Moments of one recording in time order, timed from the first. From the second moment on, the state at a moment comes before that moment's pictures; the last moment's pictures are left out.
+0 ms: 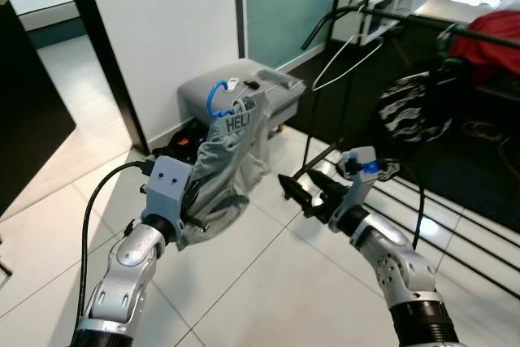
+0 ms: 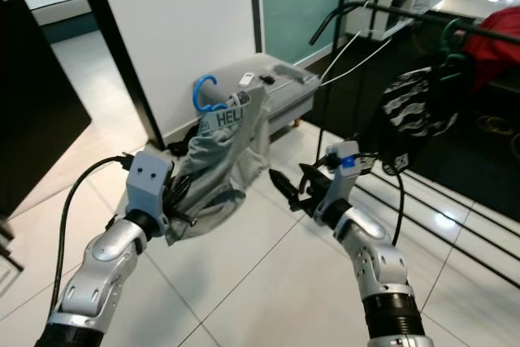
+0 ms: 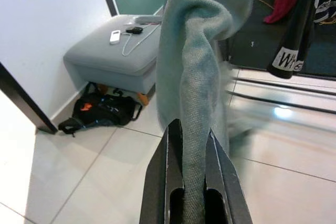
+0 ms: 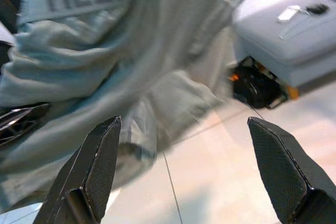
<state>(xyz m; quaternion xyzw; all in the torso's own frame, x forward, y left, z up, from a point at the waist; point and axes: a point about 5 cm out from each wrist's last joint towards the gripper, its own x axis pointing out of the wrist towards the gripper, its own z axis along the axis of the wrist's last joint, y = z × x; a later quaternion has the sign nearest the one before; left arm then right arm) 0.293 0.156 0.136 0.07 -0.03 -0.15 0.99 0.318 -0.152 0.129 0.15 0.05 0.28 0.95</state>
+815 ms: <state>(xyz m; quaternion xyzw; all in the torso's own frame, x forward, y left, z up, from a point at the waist) 0.283 0.171 0.183 0.10 -0.12 -0.28 0.95 0.338 -0.175 0.206 0.43 -0.09 0.25 0.87</state>
